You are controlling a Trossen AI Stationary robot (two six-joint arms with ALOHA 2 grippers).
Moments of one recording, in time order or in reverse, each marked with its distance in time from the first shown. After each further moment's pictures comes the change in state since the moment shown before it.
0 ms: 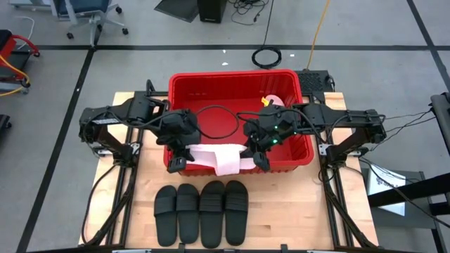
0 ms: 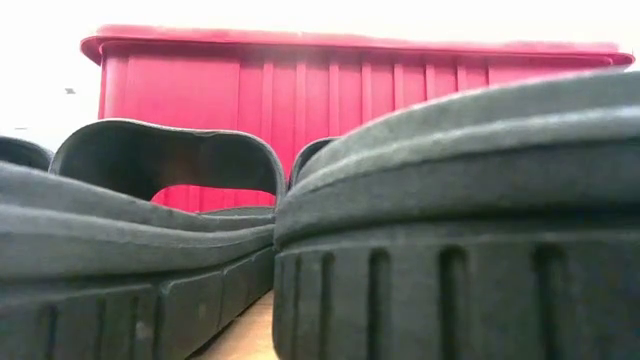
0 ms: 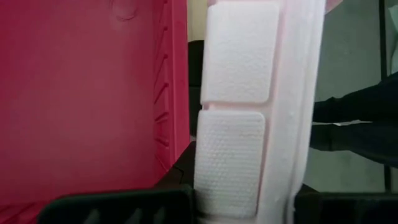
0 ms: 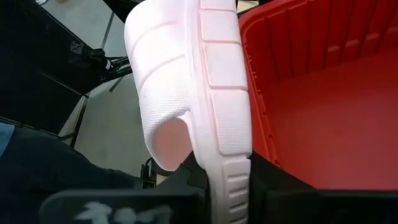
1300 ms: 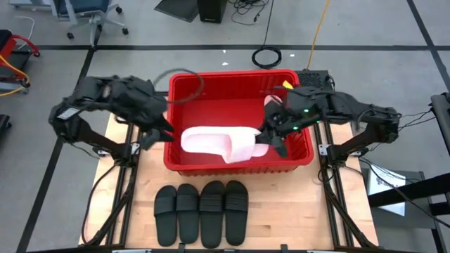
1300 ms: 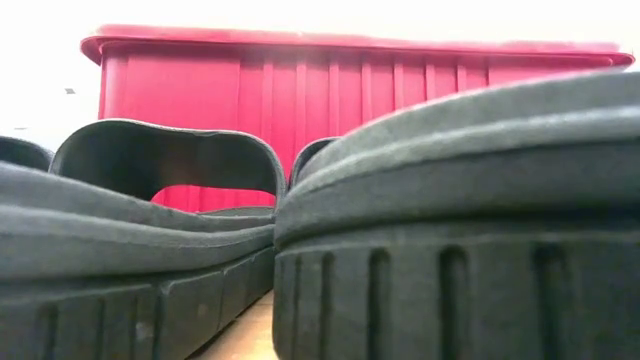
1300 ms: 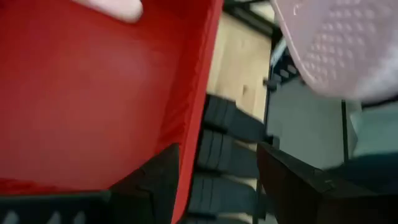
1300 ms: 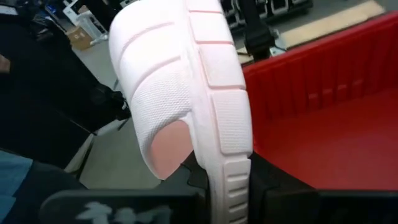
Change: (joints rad) left arm 0.139 -0.272 0.001 0.012 -0.011 -0.204; right arm -0.058 -0.161 0.001 0.028 0.031 -0.003
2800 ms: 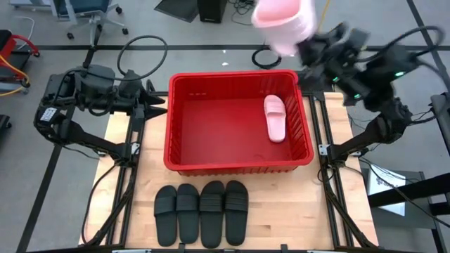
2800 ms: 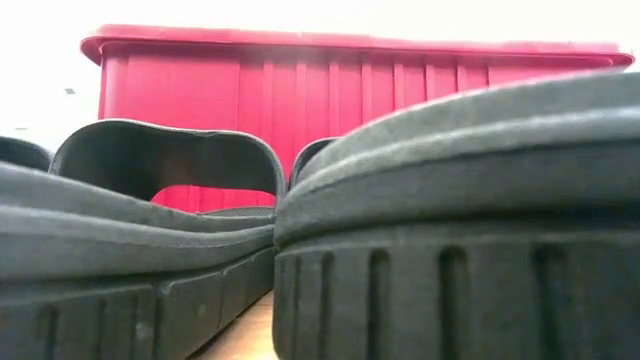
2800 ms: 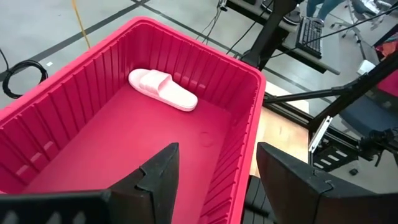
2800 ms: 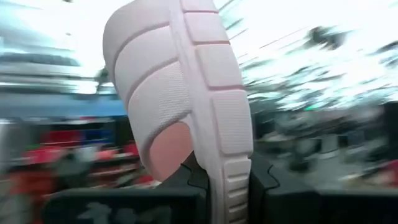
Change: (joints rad) left arm 0.034 -0.122 0.000 0.151 -0.299 0.016; right arm -0.044 0.041 0.369 0.614 0.744 -0.609
